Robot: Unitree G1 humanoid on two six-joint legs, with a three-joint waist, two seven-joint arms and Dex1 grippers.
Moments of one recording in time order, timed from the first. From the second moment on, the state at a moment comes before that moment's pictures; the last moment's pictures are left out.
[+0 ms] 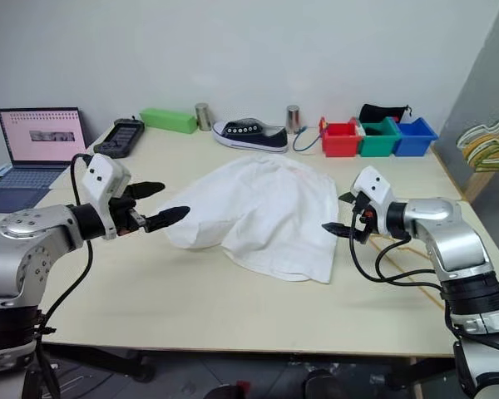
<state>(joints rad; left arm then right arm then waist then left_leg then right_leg) -0.44 0.83 0.17 -0.11 -0.43 0.68 -0.86 -0.63 -0.72 0.11 0.06 0.25 0.54 1.02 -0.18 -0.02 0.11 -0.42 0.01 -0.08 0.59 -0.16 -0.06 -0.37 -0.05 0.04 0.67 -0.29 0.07</state>
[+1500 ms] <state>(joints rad) -0.40 0.58 -0.10 0.08 -0.26 0.59 -0.76 -0.52 -0.71 0.14 -0.20 0.26 0.63 0.95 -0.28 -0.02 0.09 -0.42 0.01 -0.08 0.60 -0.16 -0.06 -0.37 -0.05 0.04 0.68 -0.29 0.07</state>
